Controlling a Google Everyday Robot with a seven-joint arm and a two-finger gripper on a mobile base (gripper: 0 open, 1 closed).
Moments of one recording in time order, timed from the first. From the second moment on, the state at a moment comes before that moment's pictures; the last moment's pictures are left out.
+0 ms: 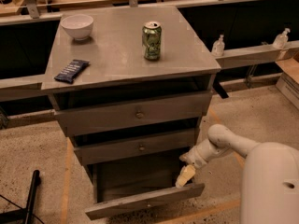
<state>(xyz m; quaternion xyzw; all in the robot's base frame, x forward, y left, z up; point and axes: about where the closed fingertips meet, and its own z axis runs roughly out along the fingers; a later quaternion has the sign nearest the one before) 0.556 -0.135 0.373 -0.51 0.78 0.34 0.12</state>
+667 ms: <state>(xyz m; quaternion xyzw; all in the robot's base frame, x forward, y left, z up) 0.516 -0.144 0.299 -0.50 0.77 0.39 0.08</state>
